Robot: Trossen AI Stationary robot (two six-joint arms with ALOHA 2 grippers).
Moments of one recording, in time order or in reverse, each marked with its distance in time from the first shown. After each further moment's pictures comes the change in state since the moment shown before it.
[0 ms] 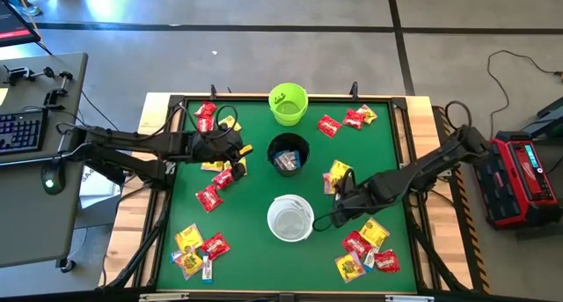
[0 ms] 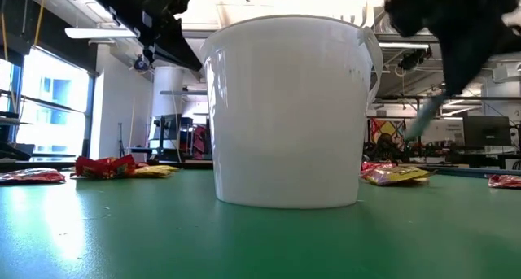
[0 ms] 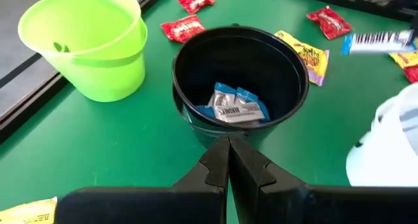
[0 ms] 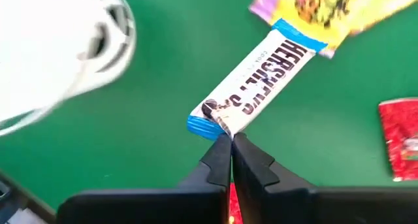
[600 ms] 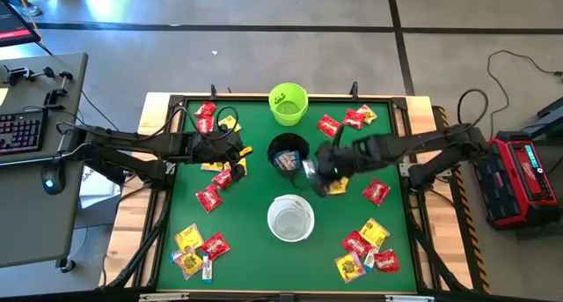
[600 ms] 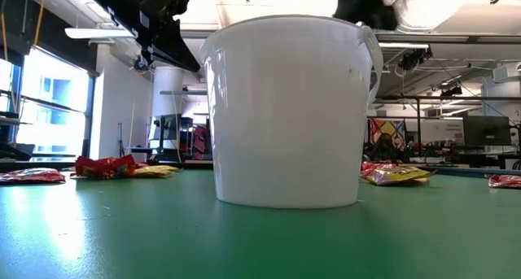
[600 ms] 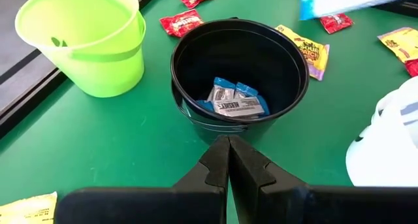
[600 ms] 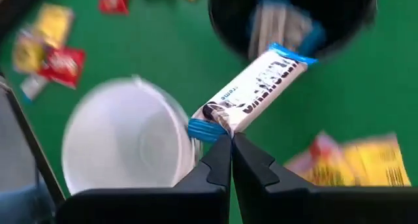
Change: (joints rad) left arm -0.007 0.000 0.000 -0.016 0.001 -0.002; right arm -0.307 0.001 0.262 0.090 0.029 -0.559
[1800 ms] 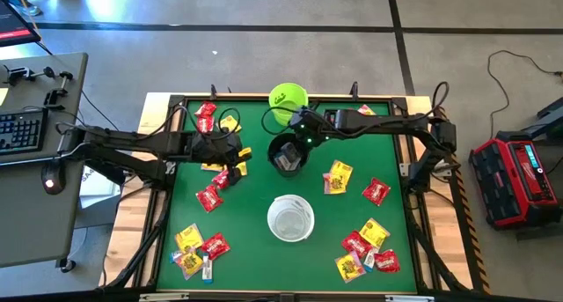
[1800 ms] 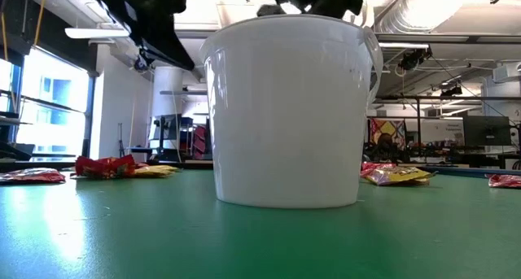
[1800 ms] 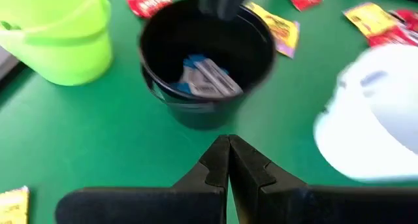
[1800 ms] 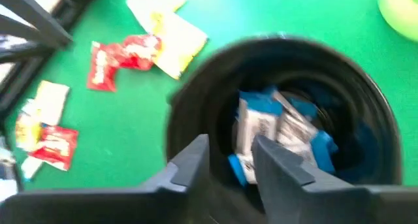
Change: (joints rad) left arm 0.002 -0.013 0.031 -0.095 0.124 0.013; right arm -0.321 0.253 0.043 0.314 -0.245 -0.193
